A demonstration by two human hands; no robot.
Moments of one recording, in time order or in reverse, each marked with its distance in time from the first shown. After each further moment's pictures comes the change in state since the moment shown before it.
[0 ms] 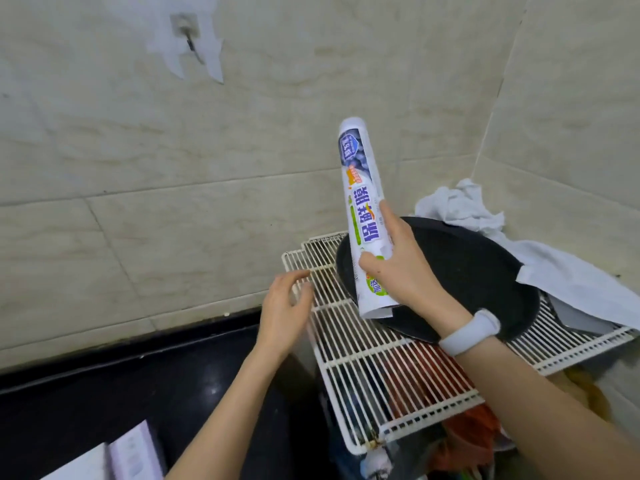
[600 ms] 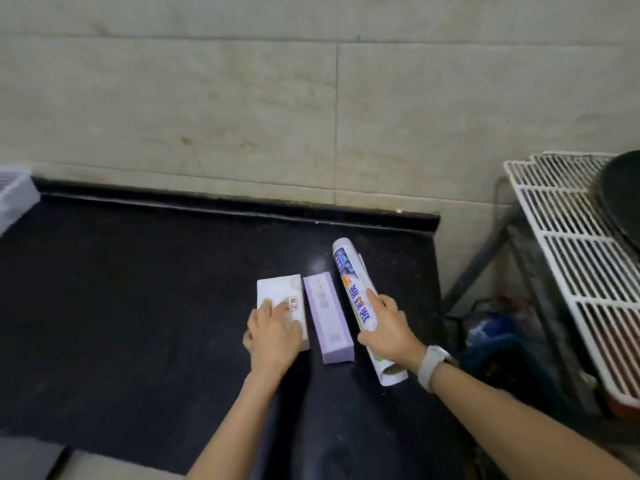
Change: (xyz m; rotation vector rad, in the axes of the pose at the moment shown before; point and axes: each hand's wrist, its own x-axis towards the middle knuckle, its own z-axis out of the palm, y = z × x) left_hand -0.223 -0.199 -0.181 0.545 0.139 -0.880; right_hand -0.157 0.065 0.305 -0.375 -0.850 0.223
